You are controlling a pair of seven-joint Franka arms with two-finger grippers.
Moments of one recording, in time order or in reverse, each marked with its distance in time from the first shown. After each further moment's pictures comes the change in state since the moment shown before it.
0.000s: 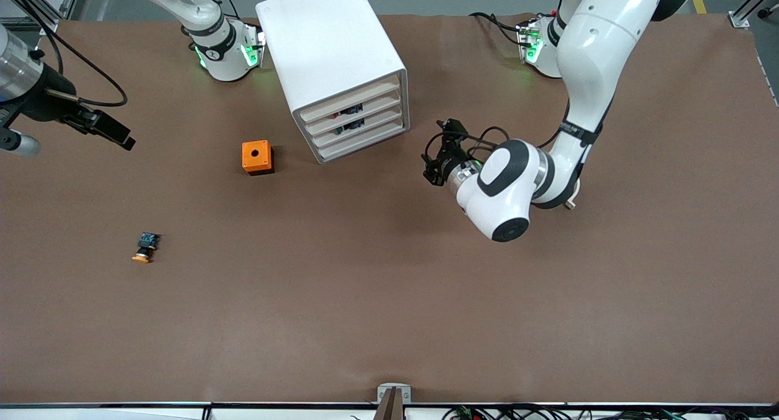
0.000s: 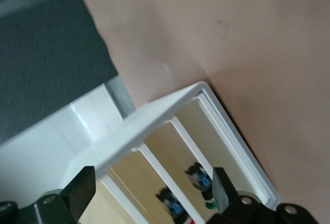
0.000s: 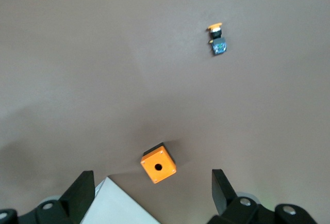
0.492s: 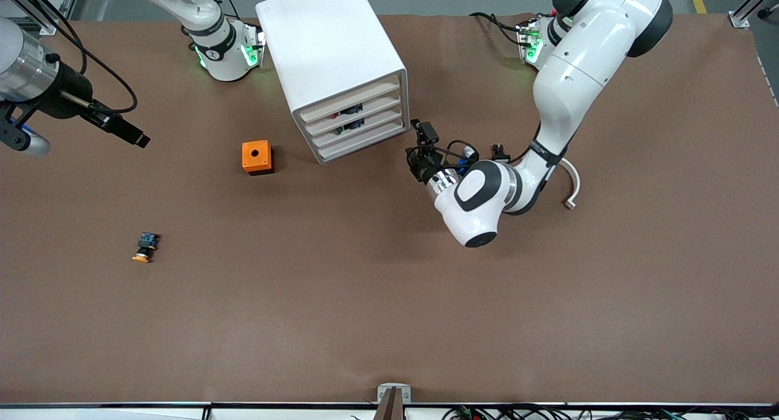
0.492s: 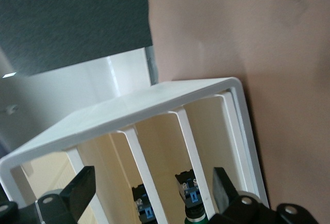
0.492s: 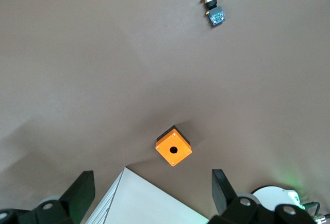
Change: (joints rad) left arm 0.008 0.164 -0.085 0.025 -0.092 0.000 -0.274; right arm 0.011 0.002 -0.001 -0.001 0.045 -0.039 0.159
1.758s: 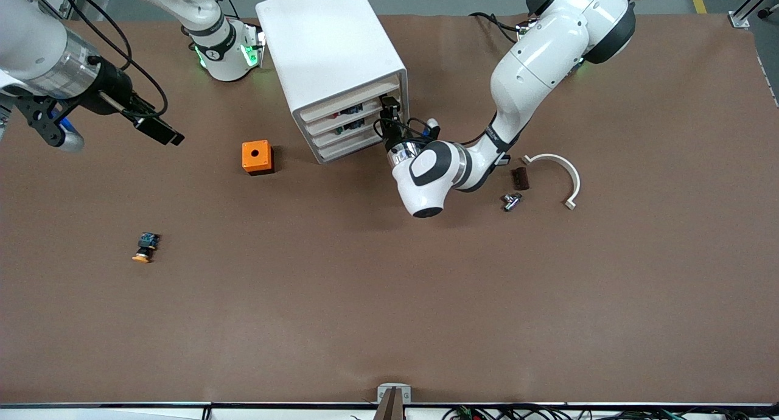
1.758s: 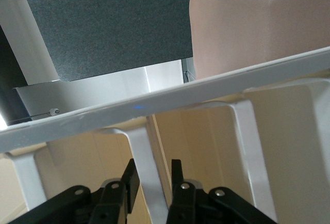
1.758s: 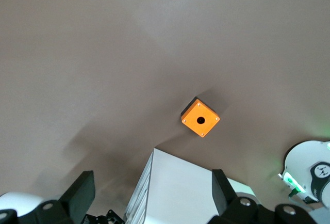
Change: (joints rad) left arm -0.150 0.052 -0.034 -0.005 -0.089 -0.018 -0.061; right arm 0.096 0.009 0.001 -0.001 0.072 0.002 0.297
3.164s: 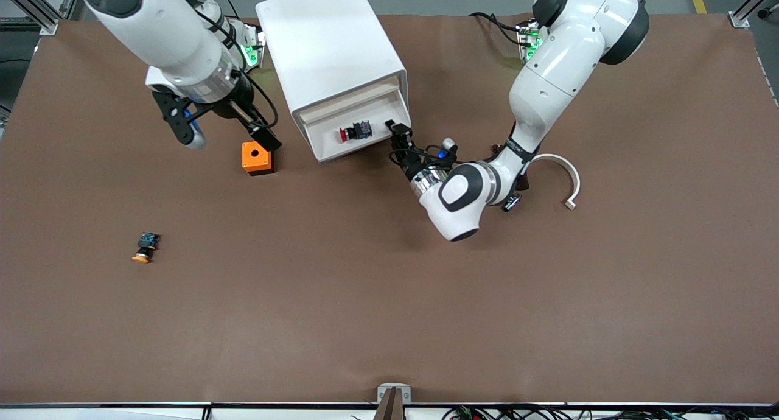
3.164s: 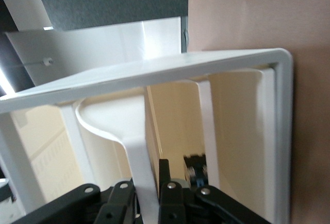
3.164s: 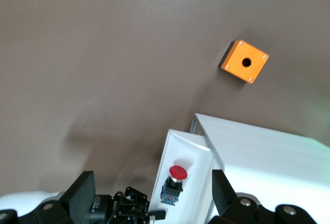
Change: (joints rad) left arm 0.059 -0.001 0.132 0.017 -0.143 -0.004 -0.033; right arm 0.315 0.105 0.000 -0.006 -0.005 0.179 0.493
